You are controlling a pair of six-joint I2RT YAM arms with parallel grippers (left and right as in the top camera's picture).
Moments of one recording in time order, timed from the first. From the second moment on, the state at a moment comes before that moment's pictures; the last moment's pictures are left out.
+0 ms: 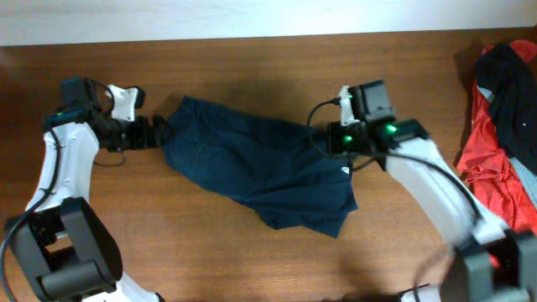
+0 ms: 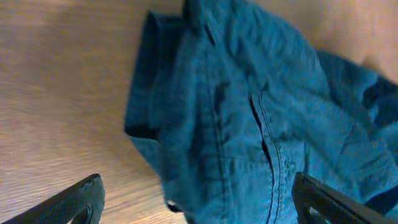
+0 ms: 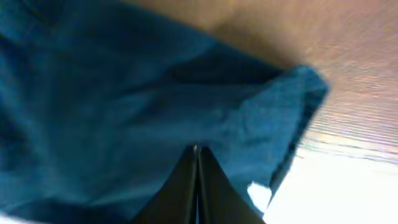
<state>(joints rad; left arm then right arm) 0.25 1.83 1.38 -0.83 0.53 0.23 0.26 1.62 1.19 -0.64 -0.12 0.24</state>
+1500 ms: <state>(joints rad) 0.25 1.94 1.28 -0.78 0.41 0.27 0.18 1.94 1.19 -0.63 -0.12 0.32</state>
